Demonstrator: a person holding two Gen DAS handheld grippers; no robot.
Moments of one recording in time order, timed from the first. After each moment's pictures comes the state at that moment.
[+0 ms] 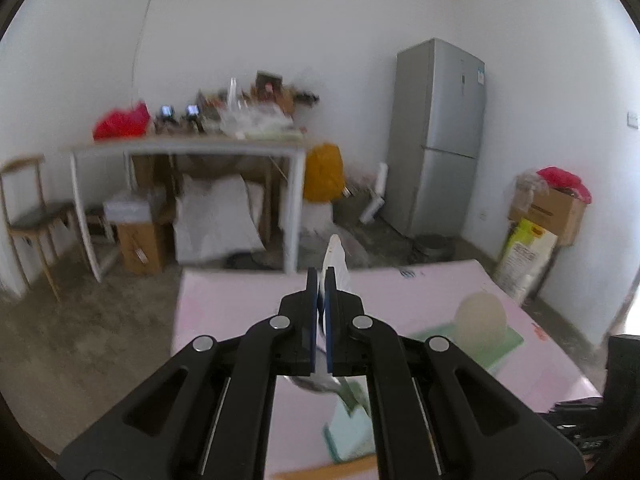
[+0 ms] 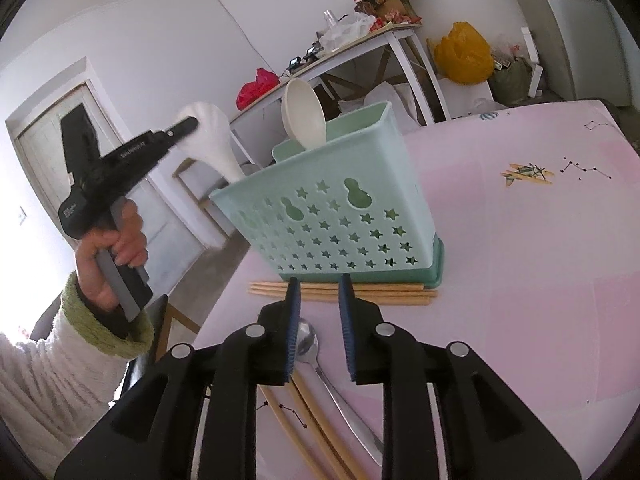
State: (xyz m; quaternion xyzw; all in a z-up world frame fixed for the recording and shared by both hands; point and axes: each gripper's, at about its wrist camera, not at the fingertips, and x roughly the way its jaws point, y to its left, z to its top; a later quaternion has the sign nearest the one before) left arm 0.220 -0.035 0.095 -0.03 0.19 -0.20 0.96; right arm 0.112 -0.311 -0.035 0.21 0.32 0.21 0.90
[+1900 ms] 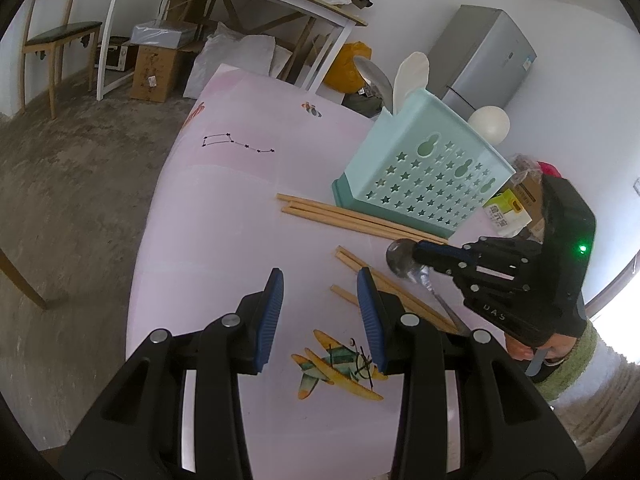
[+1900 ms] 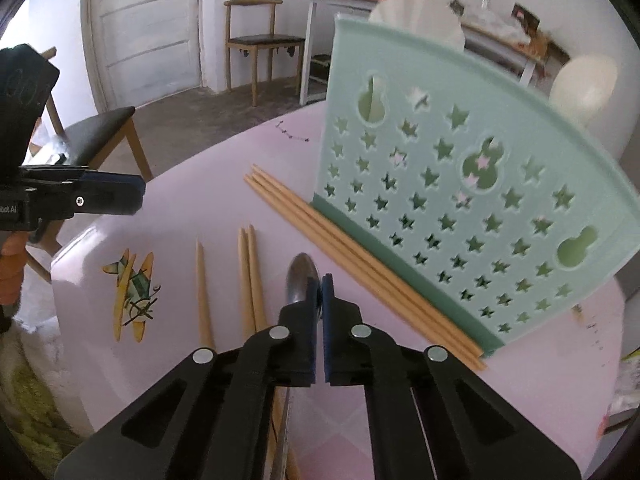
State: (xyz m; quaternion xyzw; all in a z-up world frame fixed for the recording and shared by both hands) left arm 0.105 0.038 -0.054 -0.17 0.38 -0.20 0.89; right arm 0.143 -0.152 -0.055 -0.17 0.39 0.25 0.87
